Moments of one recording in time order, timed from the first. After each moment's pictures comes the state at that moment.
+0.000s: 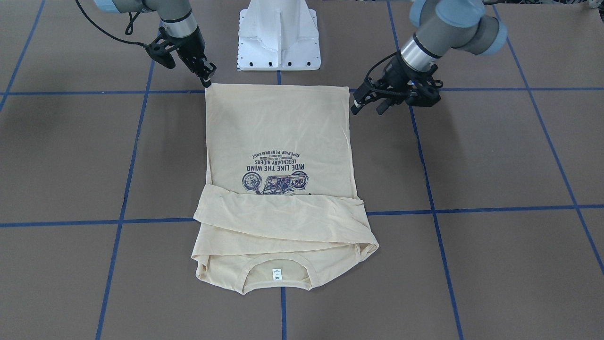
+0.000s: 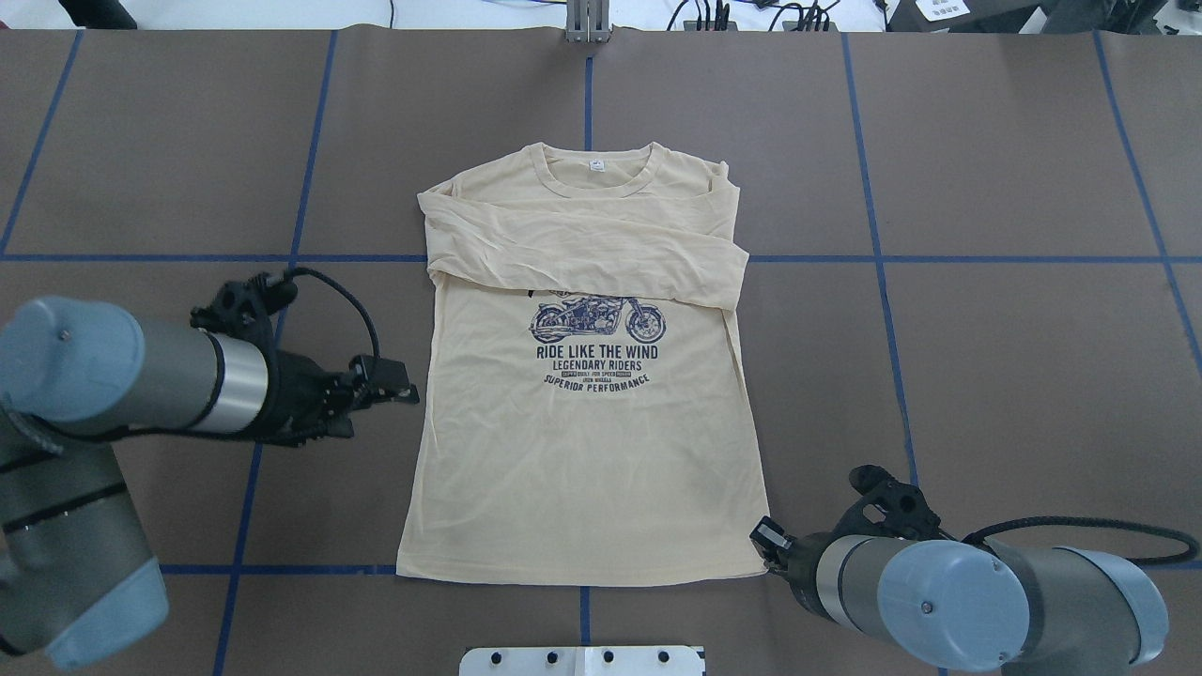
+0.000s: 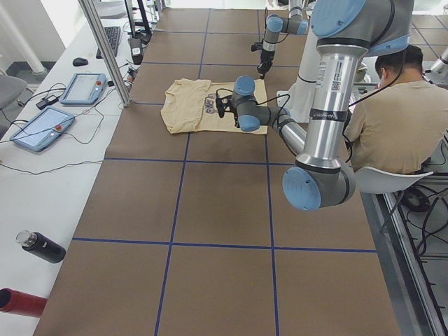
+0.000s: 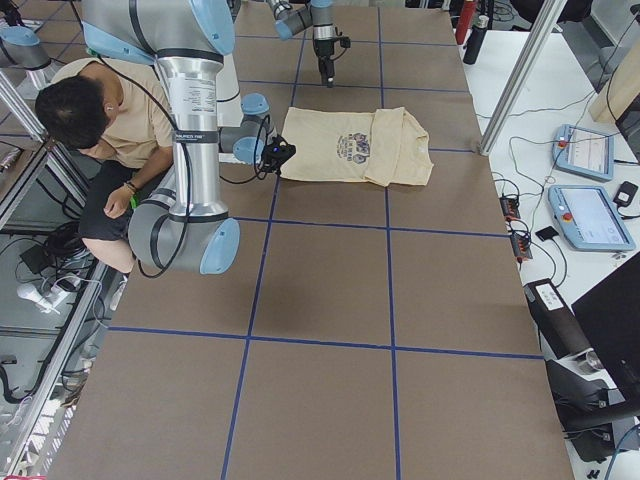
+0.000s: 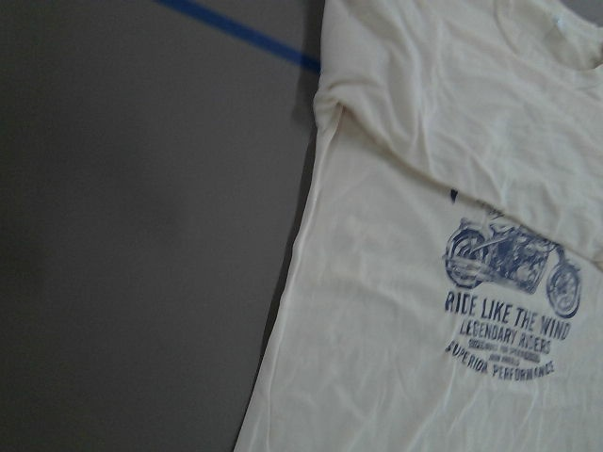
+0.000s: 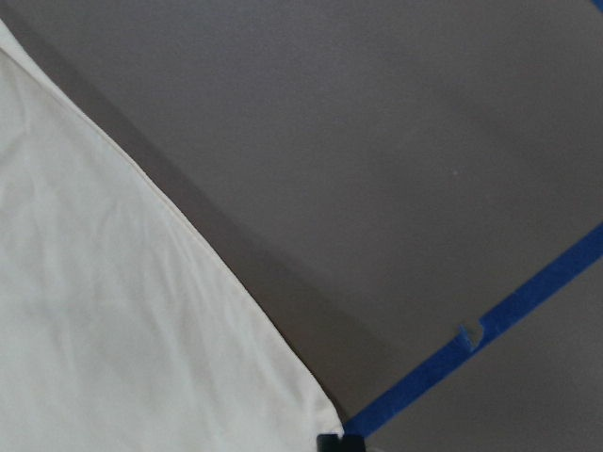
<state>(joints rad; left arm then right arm) -0.47 -1.73 -1.98 -2.16 -1.90 -1.71 0.12 -1.49 2.12 -1.31 1.54 2.21</state>
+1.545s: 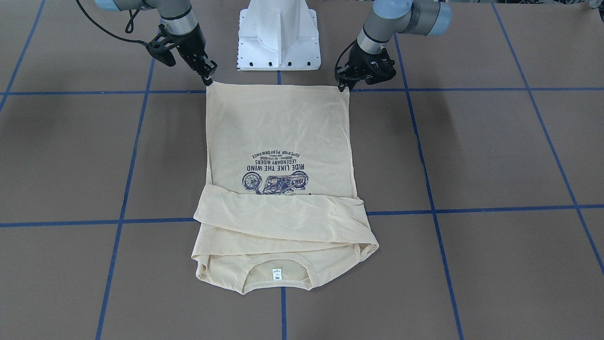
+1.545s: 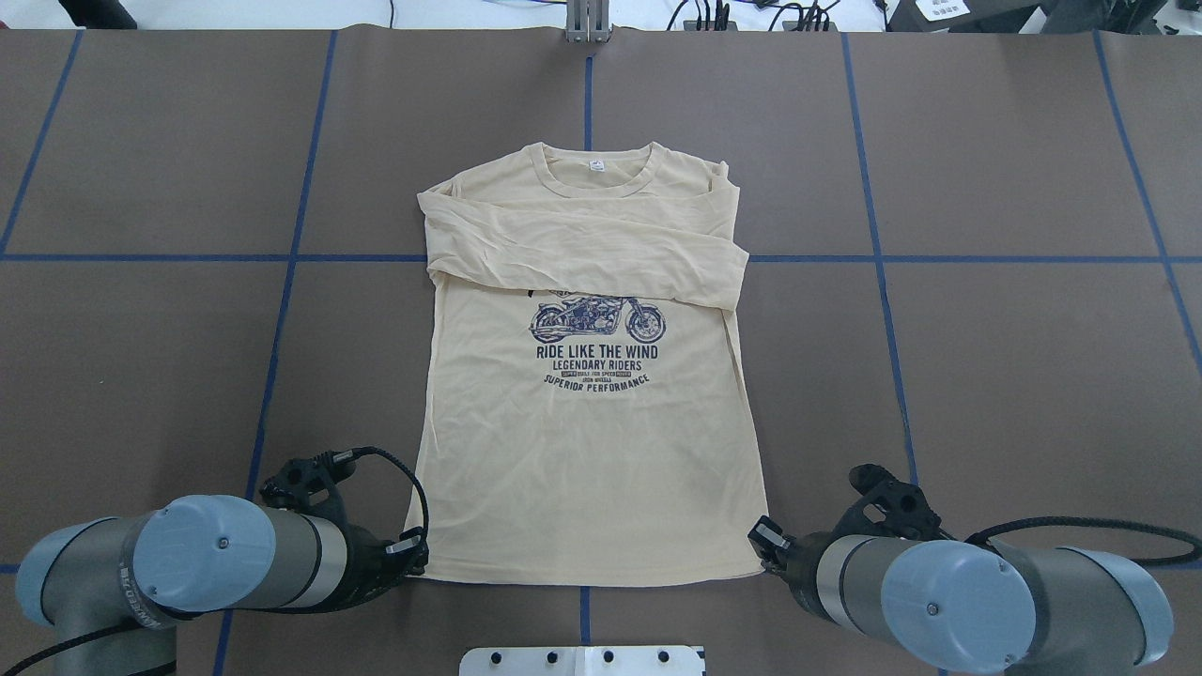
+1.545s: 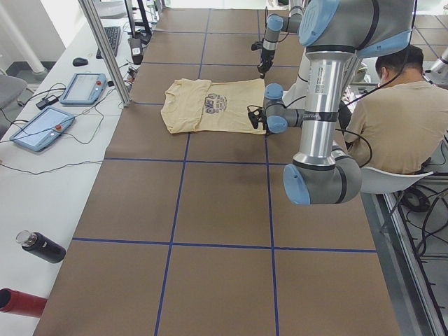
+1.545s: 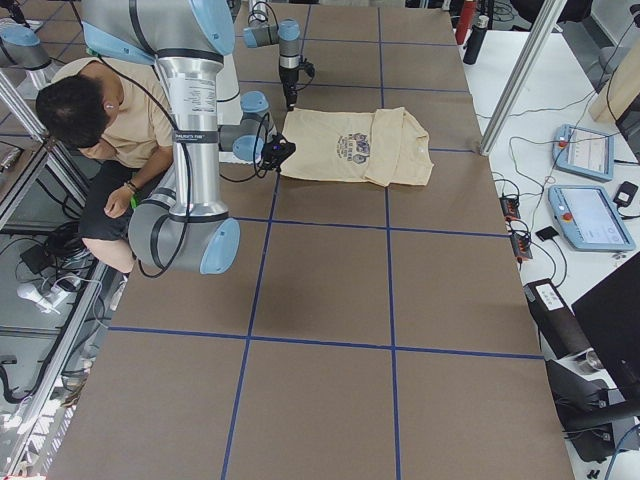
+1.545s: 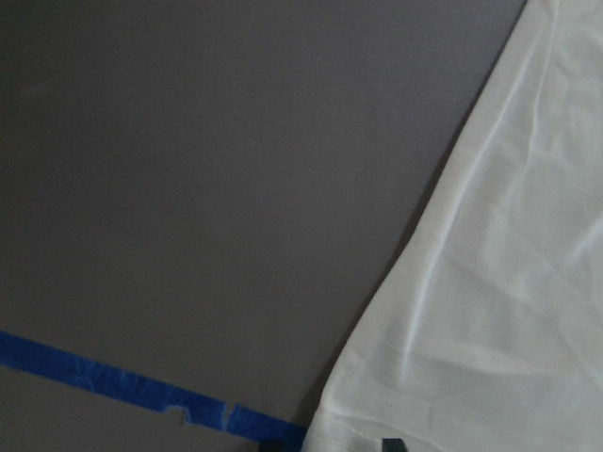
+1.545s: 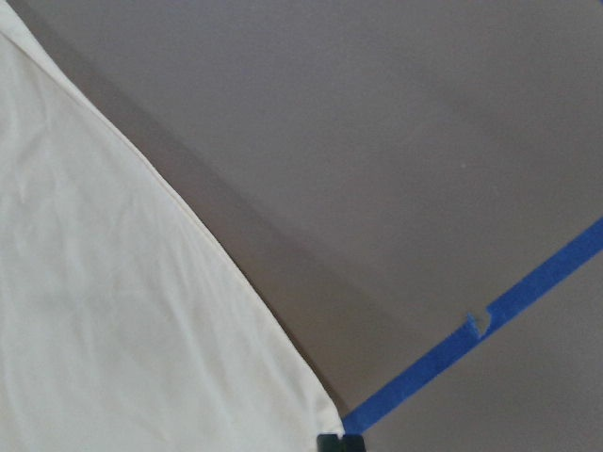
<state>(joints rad) -0.20 -1.71 -1.97 -2.02 -1.74 -1.86 0.12 -1.49 2.13 -1.30 1.54 2.21</state>
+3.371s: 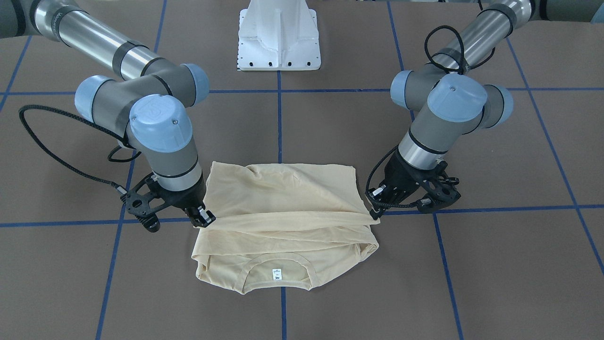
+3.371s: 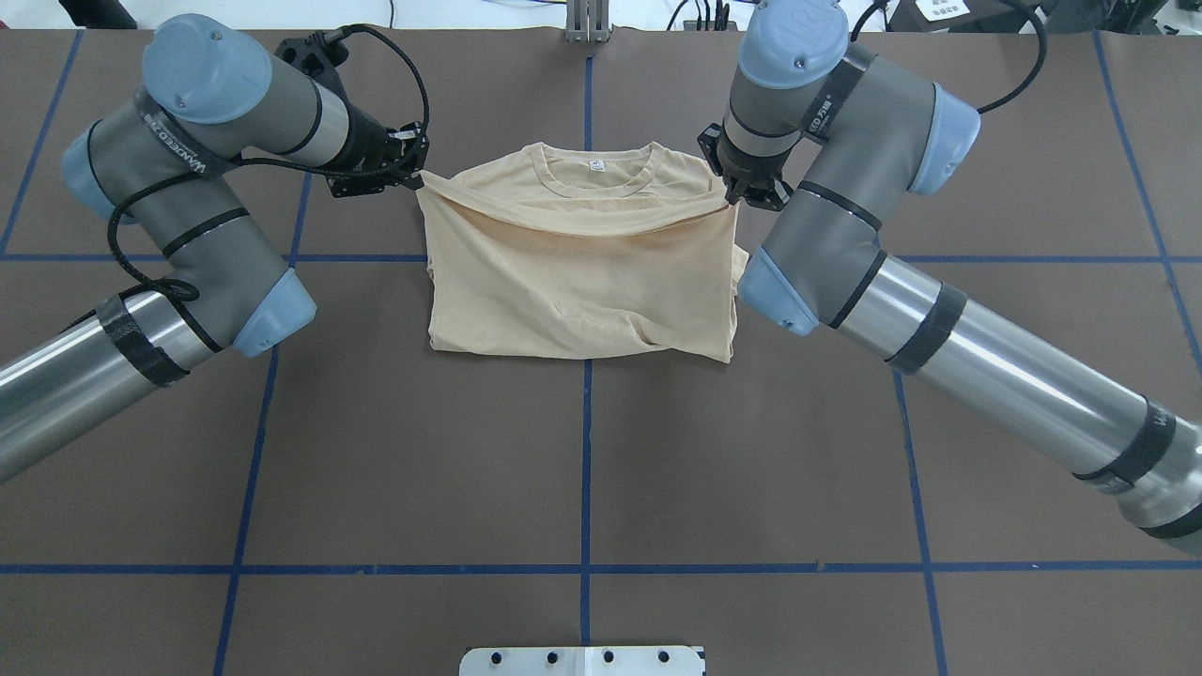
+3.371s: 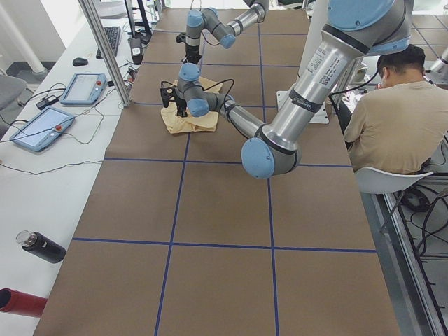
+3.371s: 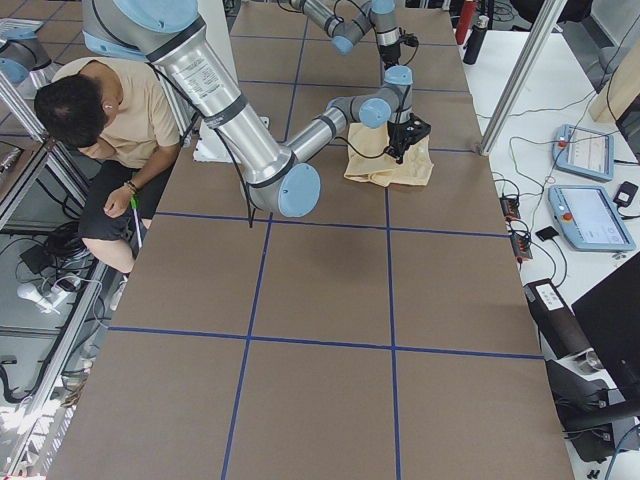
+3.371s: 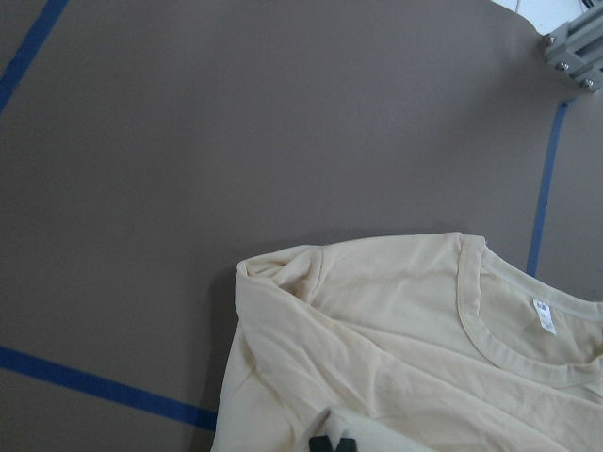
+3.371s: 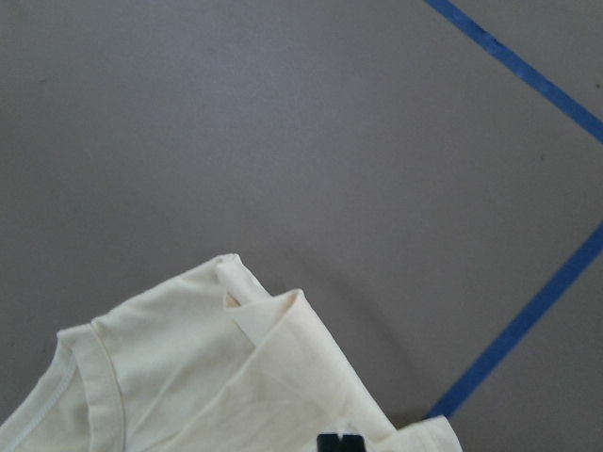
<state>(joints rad) -0.84 -2.20 -1.40 -2.16 -1.97 -1.49 0.80 -0.78 1.33 -1.47 1.90 1.76</state>
